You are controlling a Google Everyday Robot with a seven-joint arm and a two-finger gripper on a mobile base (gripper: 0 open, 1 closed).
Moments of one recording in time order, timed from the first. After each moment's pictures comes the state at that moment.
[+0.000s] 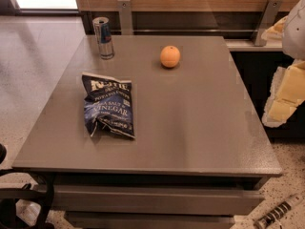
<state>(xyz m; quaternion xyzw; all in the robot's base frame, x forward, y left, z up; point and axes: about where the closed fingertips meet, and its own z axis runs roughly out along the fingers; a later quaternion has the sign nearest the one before) 0.438 -0.215 0.984 -0.60 0.78 -0.04 0.17</state>
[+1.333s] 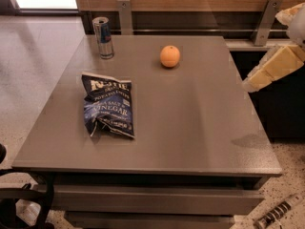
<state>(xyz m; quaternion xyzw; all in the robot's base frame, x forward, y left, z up) 0.512 -0.229 0.993 -0.48 0.80 -0.01 0.36</state>
